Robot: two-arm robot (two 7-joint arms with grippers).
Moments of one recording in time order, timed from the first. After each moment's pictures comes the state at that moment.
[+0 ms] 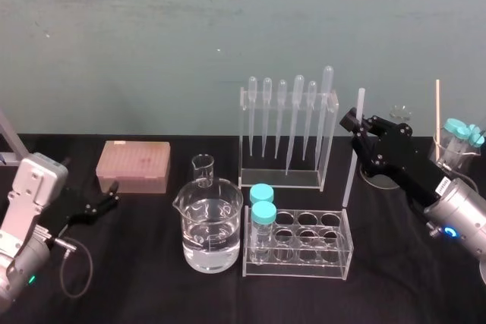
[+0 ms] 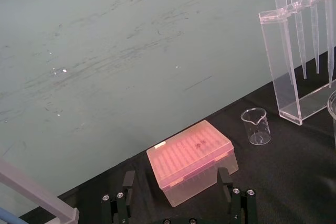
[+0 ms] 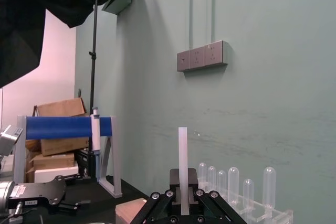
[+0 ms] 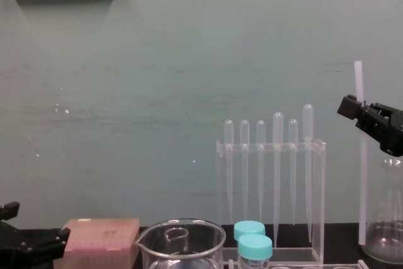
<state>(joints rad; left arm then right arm) -0.20 0.60 0.45 -1.41 -0.25 -0.12 0.03 0.35 0.42 -0.29 -1.22 0.70 -0.41 0.82</state>
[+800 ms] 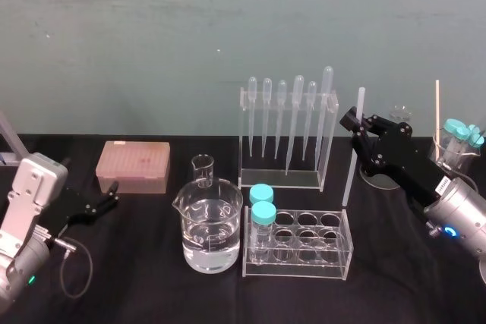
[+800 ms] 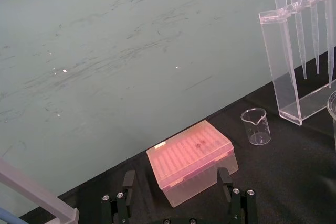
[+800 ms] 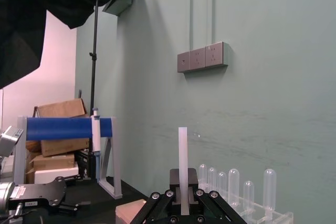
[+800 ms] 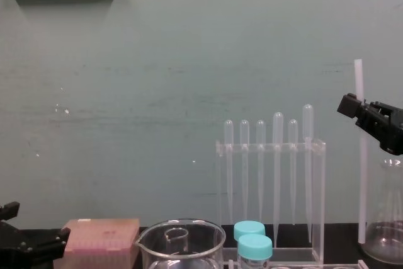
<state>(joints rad) -0.20 0.60 0.45 -1.41 -0.25 -0.12 0.03 0.35 0.42 -0.29 -1.22 0.70 -0.42 0.82</state>
